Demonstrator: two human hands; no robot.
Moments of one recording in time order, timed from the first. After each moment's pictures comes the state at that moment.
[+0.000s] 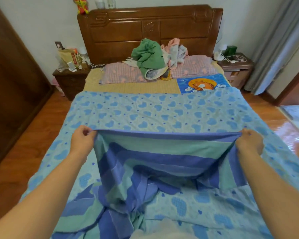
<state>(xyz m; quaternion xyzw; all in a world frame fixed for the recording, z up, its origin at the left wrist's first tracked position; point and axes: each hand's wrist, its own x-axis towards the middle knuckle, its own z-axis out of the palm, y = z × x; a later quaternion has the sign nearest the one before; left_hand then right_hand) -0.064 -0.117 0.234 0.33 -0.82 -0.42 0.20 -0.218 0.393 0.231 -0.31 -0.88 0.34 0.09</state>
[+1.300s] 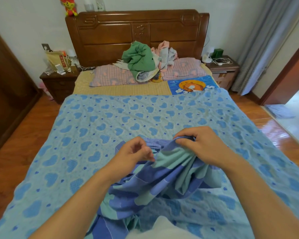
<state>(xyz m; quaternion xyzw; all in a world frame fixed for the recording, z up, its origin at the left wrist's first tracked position) -0.037 0.045 0.280 -0.02 -0.72 -0.69 -0.08 -0.103 0.292 0.347 0.29 -0.86 0.41 -0.06</state>
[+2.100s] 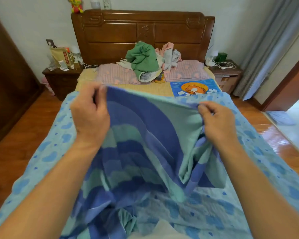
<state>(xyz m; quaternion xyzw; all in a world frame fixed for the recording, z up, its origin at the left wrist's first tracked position) -0.057 -0.011 0.386 0.02 -0.77 -0.30 0.56 -0.144 0.280 0.364 0.09 -0.86 0.47 0.17</state>
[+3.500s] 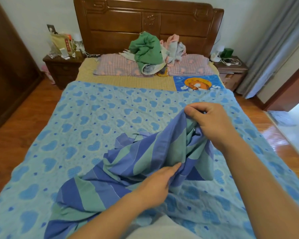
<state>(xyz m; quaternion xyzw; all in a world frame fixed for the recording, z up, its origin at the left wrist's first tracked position) -0.007 0.120 0.195 -0.13 -0.88 -0.44 -0.09 -0.139 0.260 0.366 0.20 -0.81 0.55 0.01</state>
